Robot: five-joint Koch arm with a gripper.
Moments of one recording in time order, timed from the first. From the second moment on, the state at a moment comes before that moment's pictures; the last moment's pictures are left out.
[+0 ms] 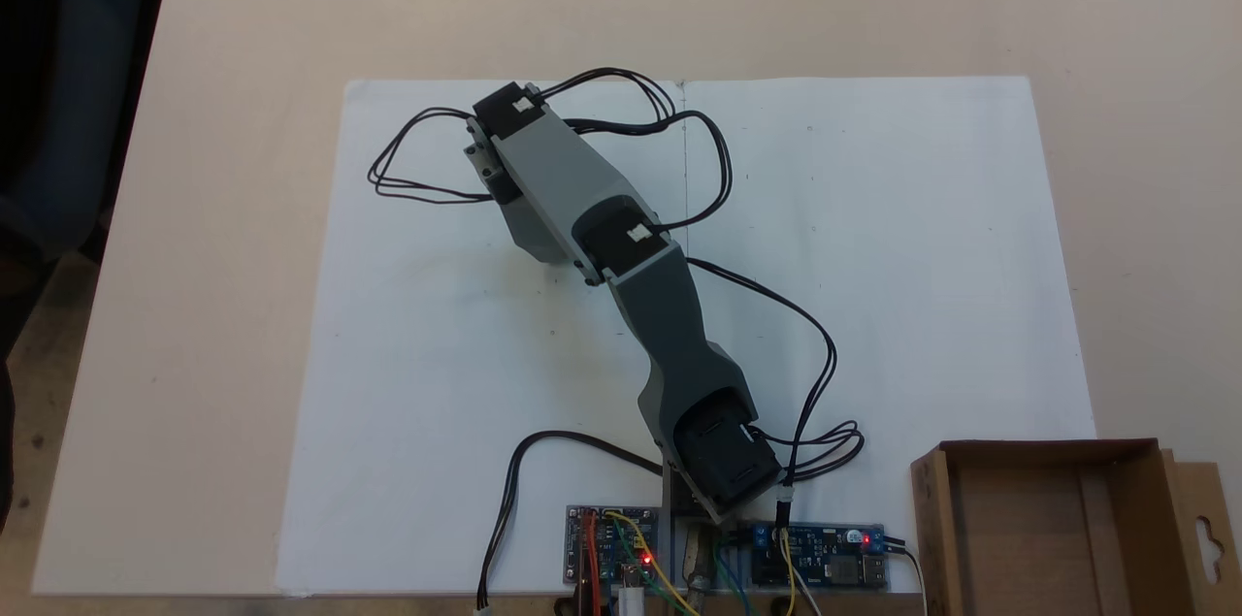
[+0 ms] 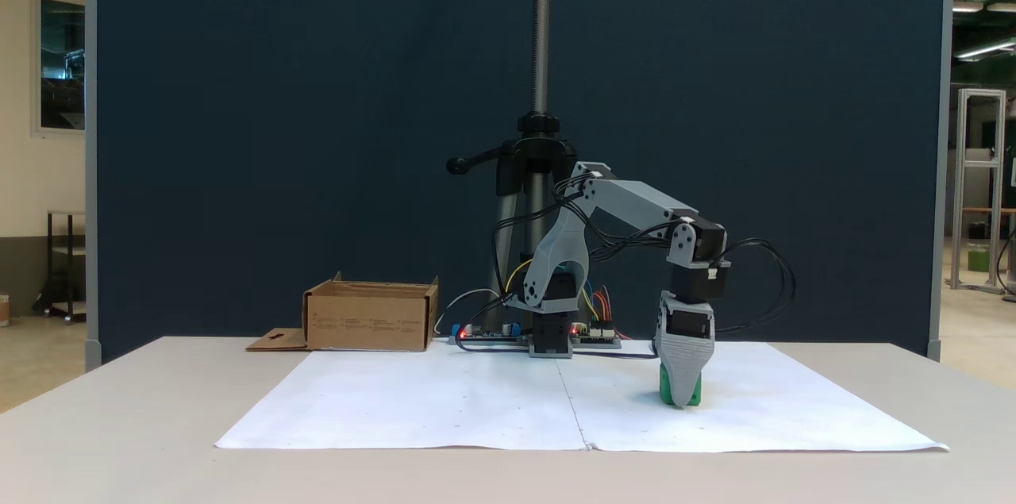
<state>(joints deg) -34.7 60.2 78.8 52.6 39.7</state>
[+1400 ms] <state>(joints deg) 24.8 81.5 79.3 45.4 22.9</state>
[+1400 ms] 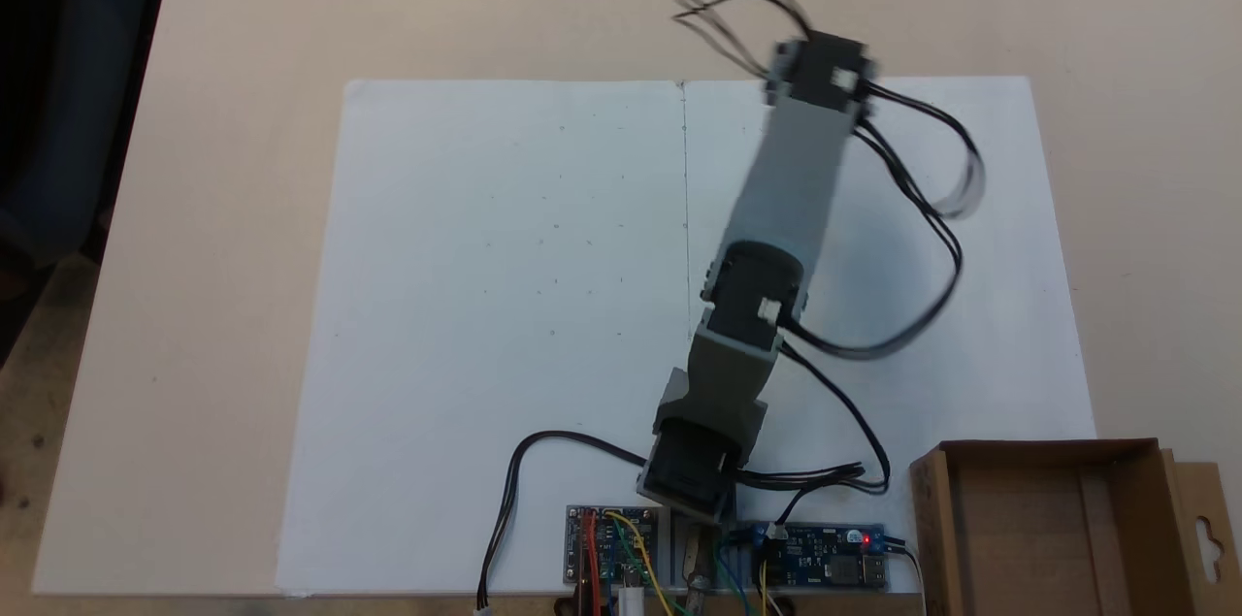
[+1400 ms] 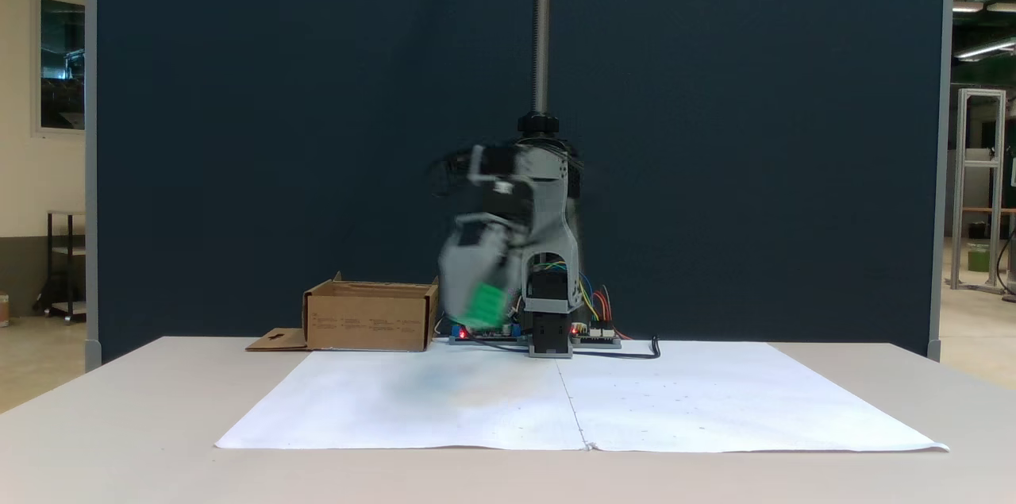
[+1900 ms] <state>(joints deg) 70.6 89.0 79.2 45.5 -3.8</state>
